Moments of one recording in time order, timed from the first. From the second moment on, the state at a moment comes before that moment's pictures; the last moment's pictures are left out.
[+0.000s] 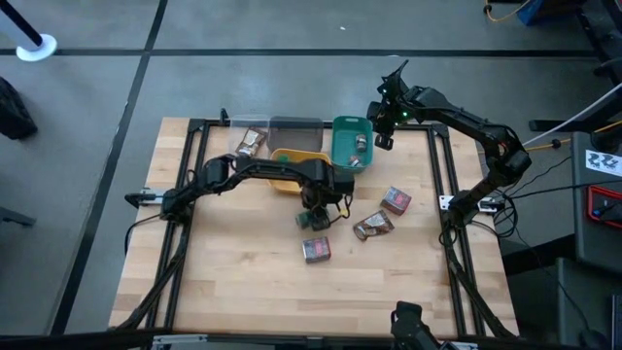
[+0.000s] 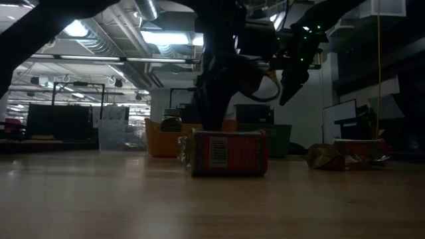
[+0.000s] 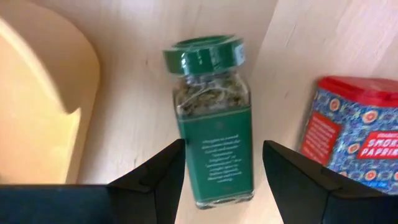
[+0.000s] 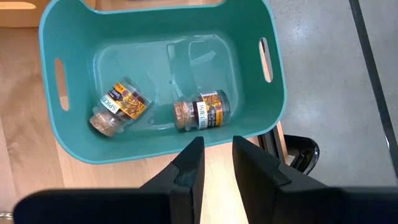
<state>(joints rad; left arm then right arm) 0.08 2.31 2.04 -1.29 0.12 -0.21 -0.81 1.58 1.33 -0.83 -0.12 -0.61</state>
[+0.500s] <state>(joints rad) 0.05 2.30 1.94 -1.18 0.04 -0.15 -0.81 1.58 1.33 -0.83 -0.12 -0.61</state>
